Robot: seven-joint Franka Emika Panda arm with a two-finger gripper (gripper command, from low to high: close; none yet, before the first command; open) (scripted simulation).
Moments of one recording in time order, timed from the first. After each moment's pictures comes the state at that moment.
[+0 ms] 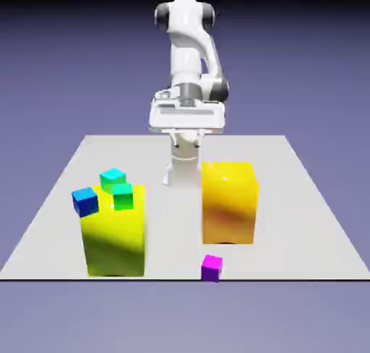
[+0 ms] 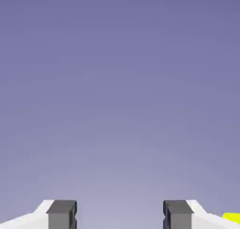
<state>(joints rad) 0.00 -0.53 0.02 -2.78 0.00 3.01 0.76</state>
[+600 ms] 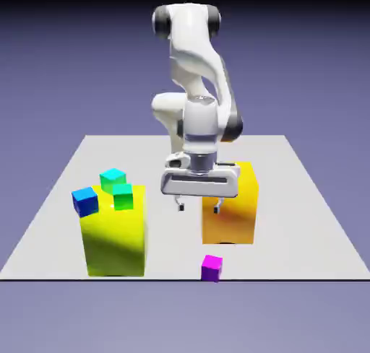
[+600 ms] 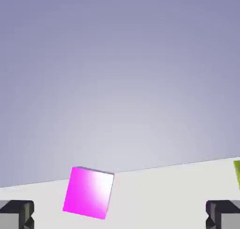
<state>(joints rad) -0.17 0.13 0.25 -2.30 -0.07 2.53 1.08</state>
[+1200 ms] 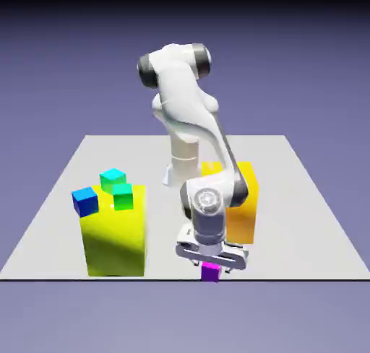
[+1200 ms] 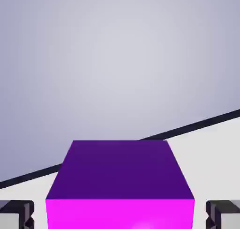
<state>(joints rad) -0.24 0.65 0.35 -2.03 -0.15 2.39 1.31</state>
